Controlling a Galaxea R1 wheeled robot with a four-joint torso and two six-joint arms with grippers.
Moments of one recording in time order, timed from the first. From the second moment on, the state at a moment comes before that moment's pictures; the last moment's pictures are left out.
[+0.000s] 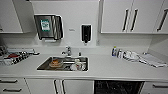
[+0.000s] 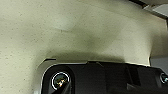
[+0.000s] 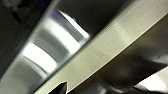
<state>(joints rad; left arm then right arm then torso) 1.47 2.68 -2.24 -0.06 -0.11 -0.01 -1.00 2.30 -1.99 0.35 -0.22 0.47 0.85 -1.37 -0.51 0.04</state>
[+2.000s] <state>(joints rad) 1.47 2.75 -2.39 -0.06 -0.11 -0.01 -1.26 2.52 -2.17 0.32 -0.20 0.04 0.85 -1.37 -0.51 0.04</state>
